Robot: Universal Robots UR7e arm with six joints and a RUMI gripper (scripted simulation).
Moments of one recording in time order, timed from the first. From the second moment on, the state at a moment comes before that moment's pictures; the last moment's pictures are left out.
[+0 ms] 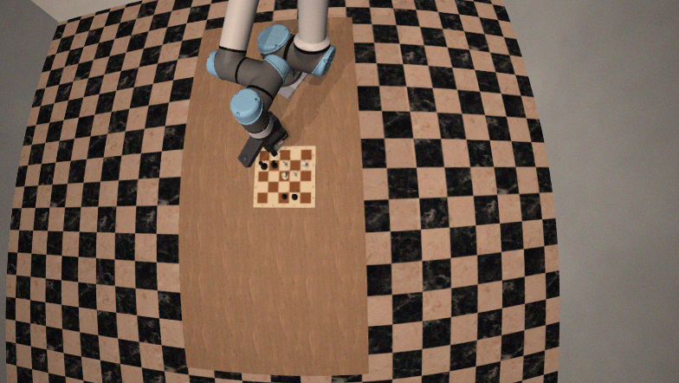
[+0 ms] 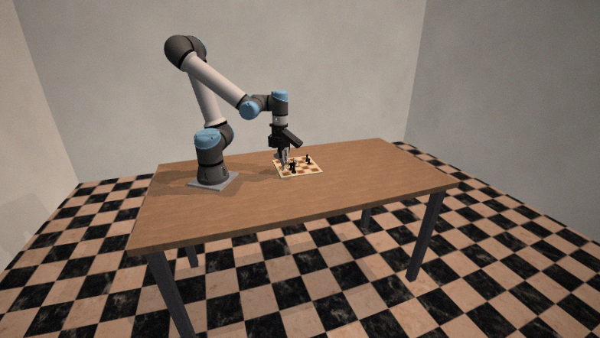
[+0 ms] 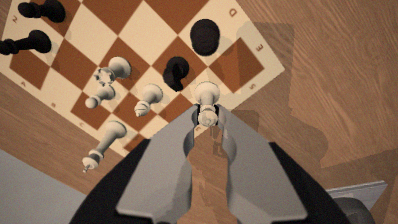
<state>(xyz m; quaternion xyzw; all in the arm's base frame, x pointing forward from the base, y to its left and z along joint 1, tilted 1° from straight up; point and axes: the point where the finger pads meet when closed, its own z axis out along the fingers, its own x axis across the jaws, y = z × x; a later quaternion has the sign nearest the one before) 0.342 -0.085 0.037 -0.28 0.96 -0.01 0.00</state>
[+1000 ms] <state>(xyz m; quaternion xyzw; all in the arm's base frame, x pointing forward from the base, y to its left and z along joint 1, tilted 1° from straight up) 0.342 -0.085 0.037 -0.28 0.96 -0.01 0.00</state>
